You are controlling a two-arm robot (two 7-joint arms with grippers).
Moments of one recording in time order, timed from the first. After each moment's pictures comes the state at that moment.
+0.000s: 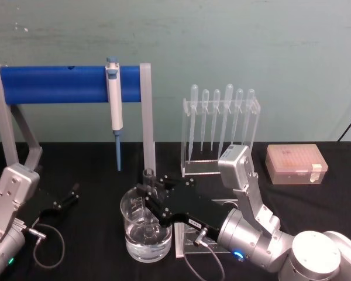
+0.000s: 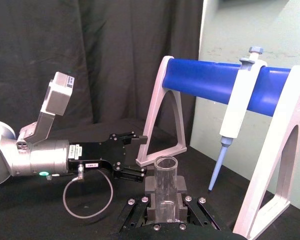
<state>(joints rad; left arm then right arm) -0.20 0.60 0.45 -1.41 -0.25 -0.12 0.03 0.31 0.32 -0.55 -1.50 0.35 -0.06 0.49</state>
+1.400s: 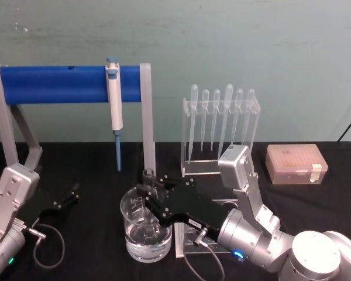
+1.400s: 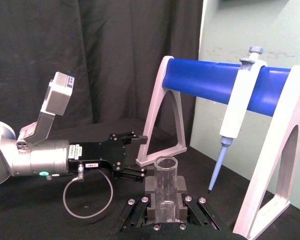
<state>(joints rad) -0.20 0.60 0.45 -1.41 -0.25 -0.12 0.03 0.31 0.32 -0.55 -1.50 0.35 -0.06 0.49</state>
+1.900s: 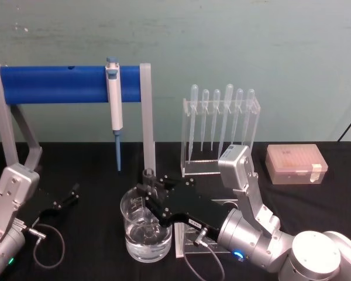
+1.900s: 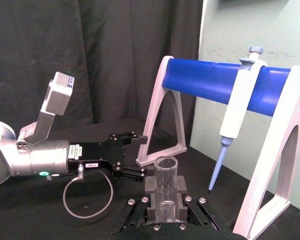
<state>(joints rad) -0.20 0.60 0.45 -1.41 -0.25 -0.12 0.03 0.31 0.32 -0.55 -1.50 0.35 -0.06 0.49</state>
